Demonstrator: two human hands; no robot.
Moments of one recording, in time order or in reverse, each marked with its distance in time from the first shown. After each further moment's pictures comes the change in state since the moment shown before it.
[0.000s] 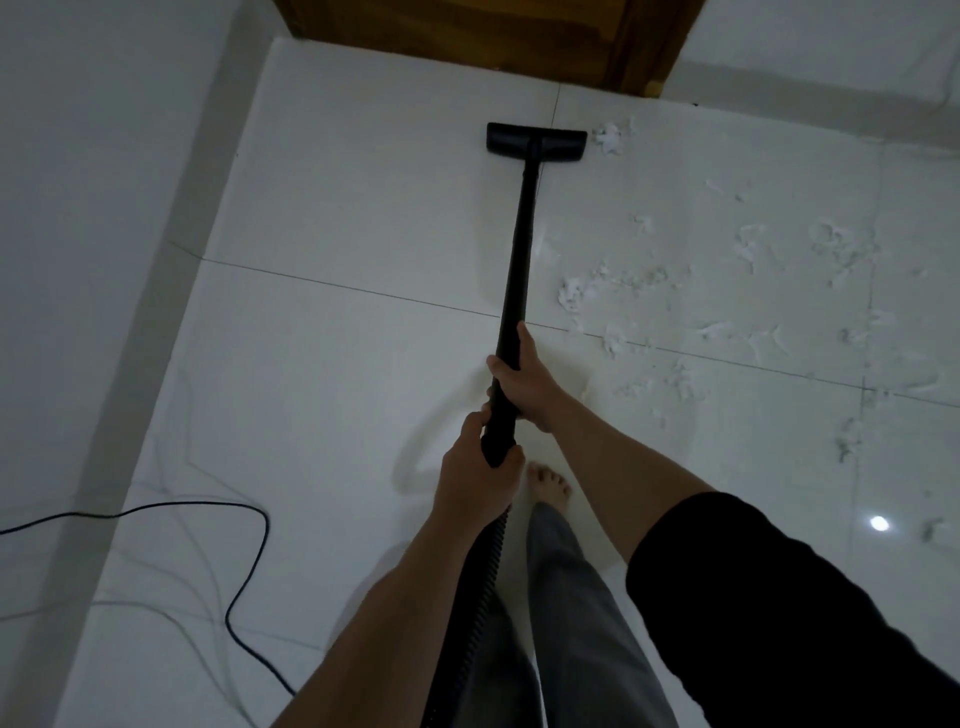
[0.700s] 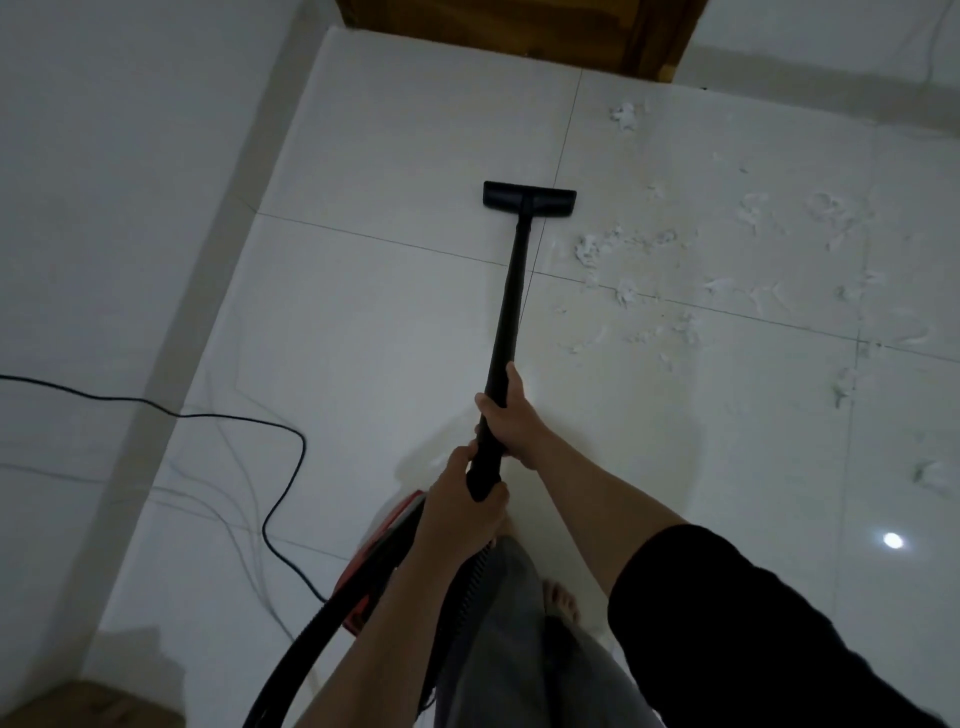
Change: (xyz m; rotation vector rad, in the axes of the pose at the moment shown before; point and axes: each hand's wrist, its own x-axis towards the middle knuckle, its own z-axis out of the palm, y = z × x) left_hand -0.185 -0.121 -0.015 0.064 0.036 0.036; right_hand -0.161 0.127 0.095 0.028 -0.069 0.050
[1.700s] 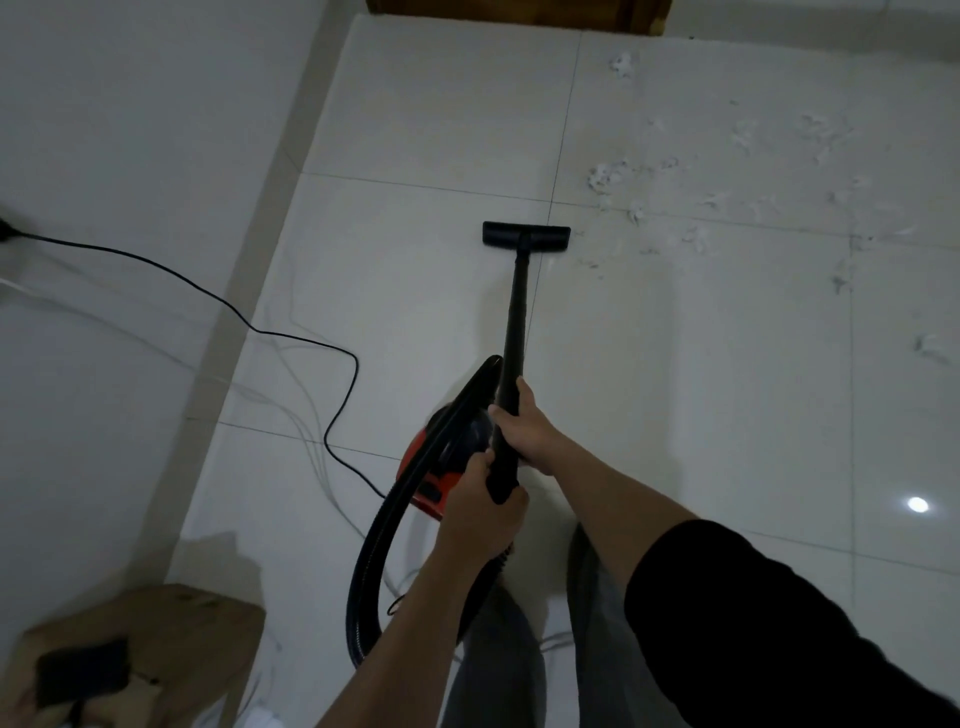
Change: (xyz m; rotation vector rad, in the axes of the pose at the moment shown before) left_hand -0.218 -0.189 -0.008 -0.022 -0.010 0.098; right_hand -0.186 0.179 0.134 -0.028 0.037 0.012
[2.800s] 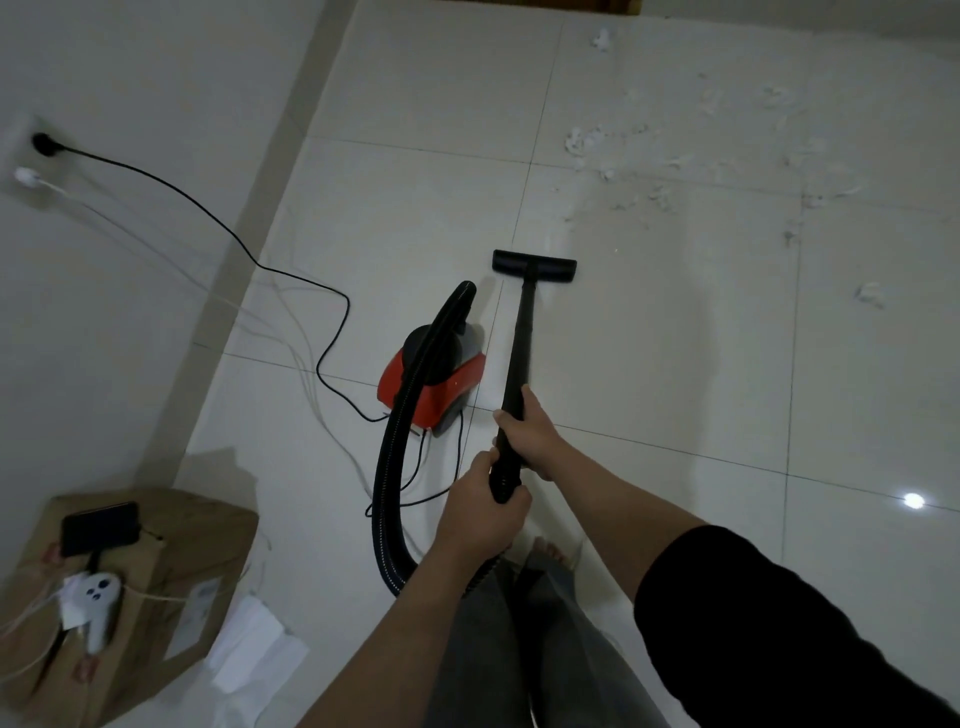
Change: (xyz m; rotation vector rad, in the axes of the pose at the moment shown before) left_hand -0.202 -0.026 0.103 -0.013 -0.026 -0.024; right_hand -0.158 0.154 -0.035 0.062 0.022 -0.012
